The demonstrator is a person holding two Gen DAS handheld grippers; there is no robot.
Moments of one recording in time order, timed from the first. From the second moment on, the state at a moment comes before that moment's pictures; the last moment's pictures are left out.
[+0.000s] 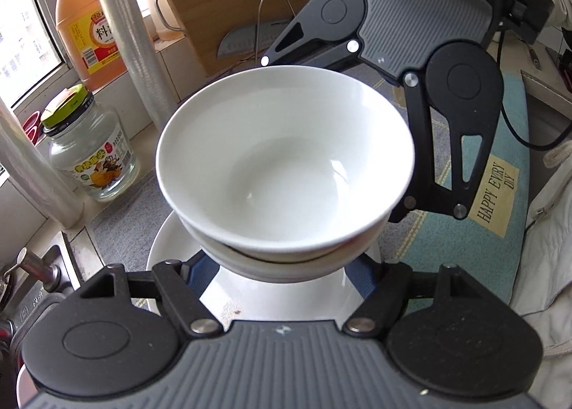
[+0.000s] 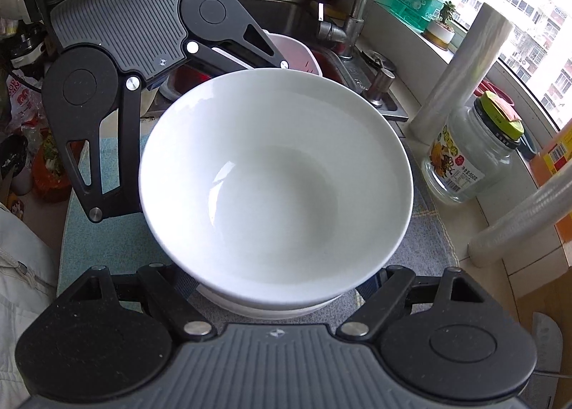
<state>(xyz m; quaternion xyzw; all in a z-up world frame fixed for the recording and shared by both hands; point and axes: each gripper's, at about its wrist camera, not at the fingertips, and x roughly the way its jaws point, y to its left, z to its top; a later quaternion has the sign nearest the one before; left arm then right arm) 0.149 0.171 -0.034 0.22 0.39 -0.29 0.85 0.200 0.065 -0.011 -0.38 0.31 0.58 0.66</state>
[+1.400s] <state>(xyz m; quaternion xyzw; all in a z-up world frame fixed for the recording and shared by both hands) 0.144 0.200 -0.052 0.18 0.37 -0.27 0.87 0.211 0.095 -0.039 -0.36 0.35 0.55 0.67</state>
